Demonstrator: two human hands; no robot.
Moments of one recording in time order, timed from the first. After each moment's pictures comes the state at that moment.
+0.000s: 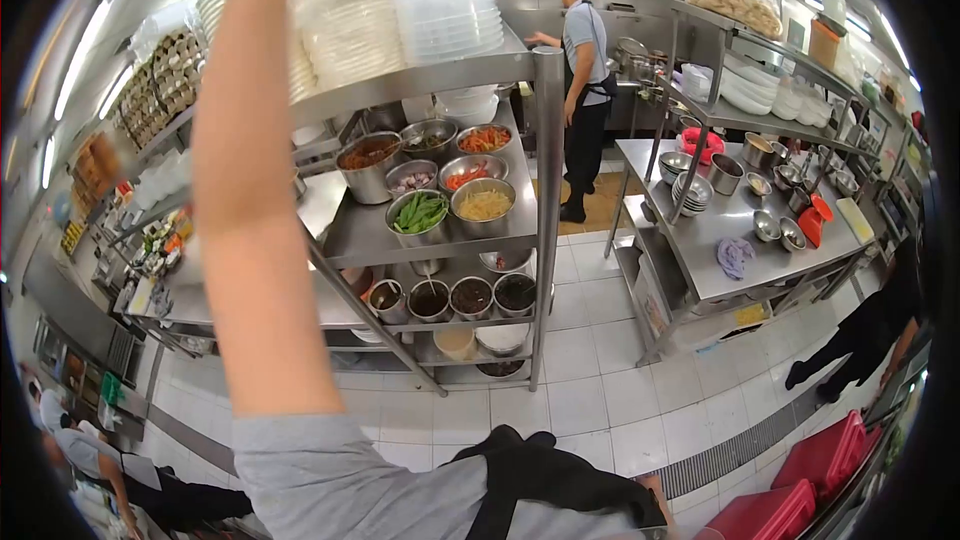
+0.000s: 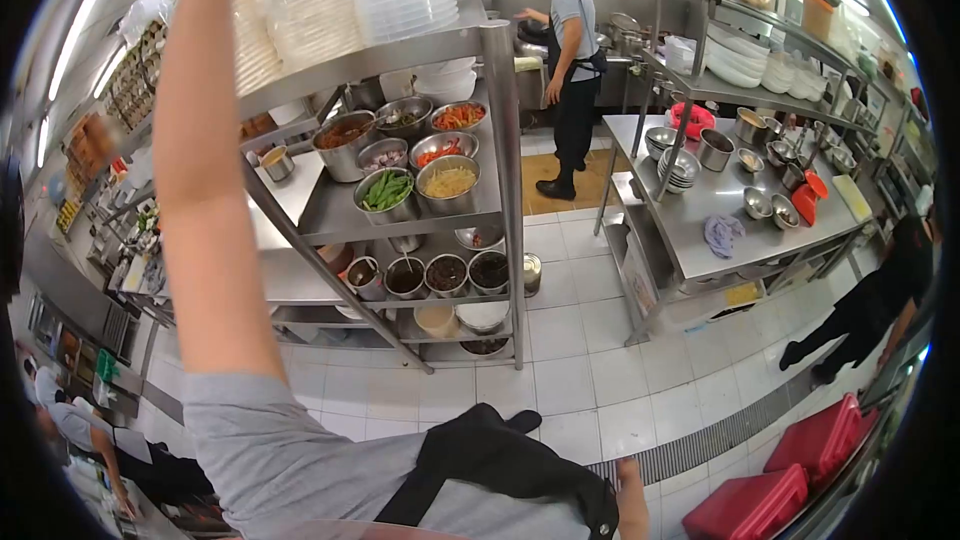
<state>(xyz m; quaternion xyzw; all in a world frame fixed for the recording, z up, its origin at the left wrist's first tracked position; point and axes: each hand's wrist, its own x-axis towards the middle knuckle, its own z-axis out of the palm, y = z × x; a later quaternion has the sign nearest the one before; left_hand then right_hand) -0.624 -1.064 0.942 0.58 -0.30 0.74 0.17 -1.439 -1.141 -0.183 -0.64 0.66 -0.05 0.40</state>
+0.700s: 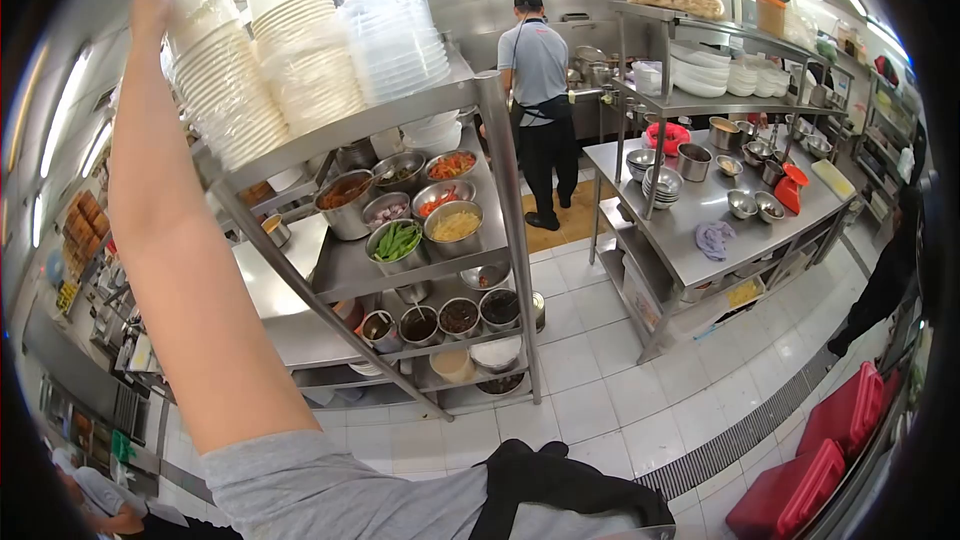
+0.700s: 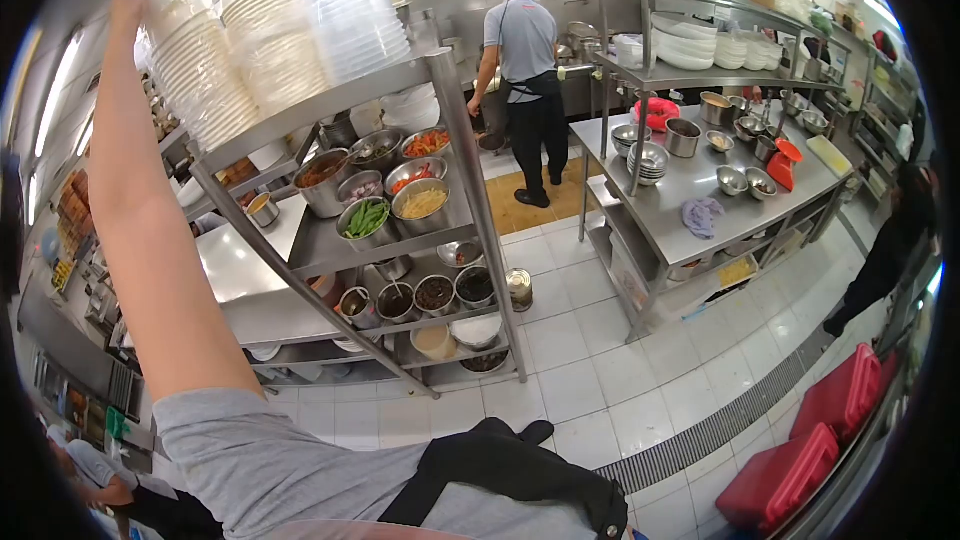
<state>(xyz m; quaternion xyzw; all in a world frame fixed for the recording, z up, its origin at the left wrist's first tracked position) -0.477 -0.921 1.028 0.63 -0.37 0.59 0.34 -1.496 -1.042 -0.143 -0.56 0.73 0.06 0.40</state>
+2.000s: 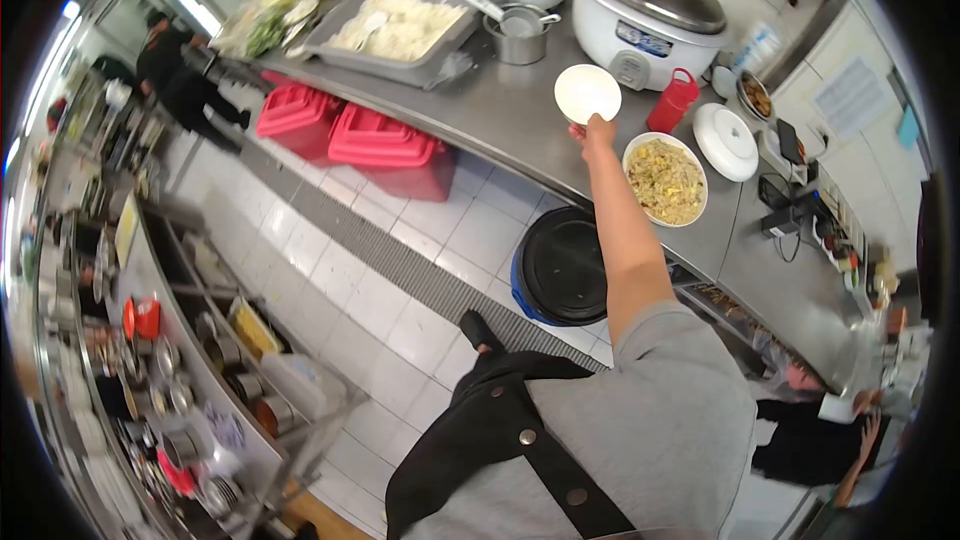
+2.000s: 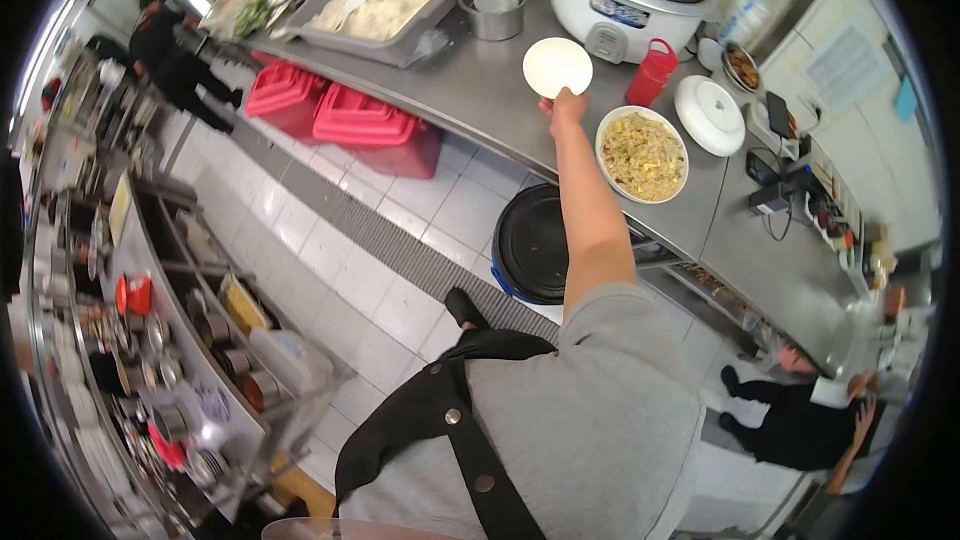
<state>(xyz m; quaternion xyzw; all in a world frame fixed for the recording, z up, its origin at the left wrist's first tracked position) -1.086 -1.250 -0.021 0.39 -0.80 -0.28 -0.35 -1.833 -0.729 0.145 0.32 0.49 -0.80 -0.13</state>
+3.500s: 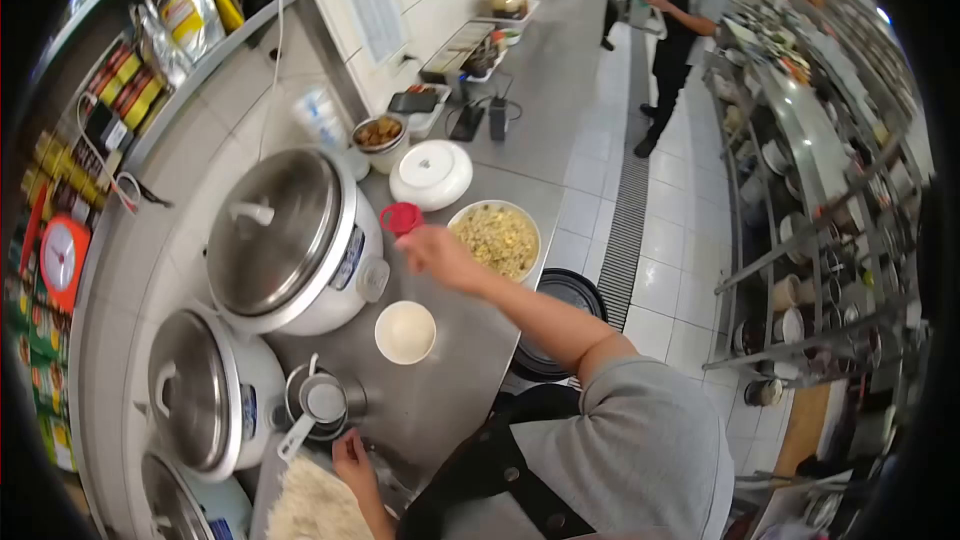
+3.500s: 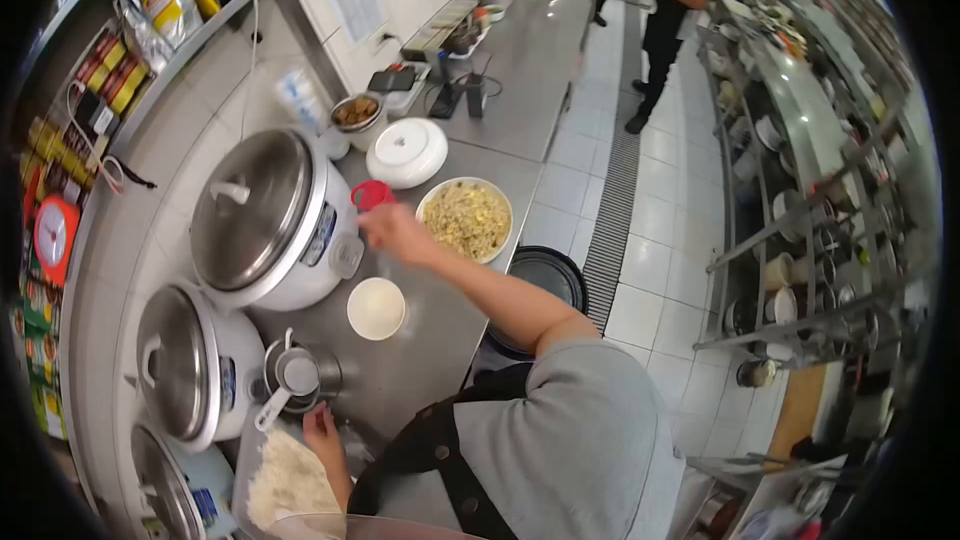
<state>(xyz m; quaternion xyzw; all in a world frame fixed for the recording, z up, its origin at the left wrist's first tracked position) -2.159 -0.991 0.215 -0.49 -0.71 -0.47 -0.20 -1.841 -0.699 0.328 0.40 0.64 -0.44 -0.48</state>
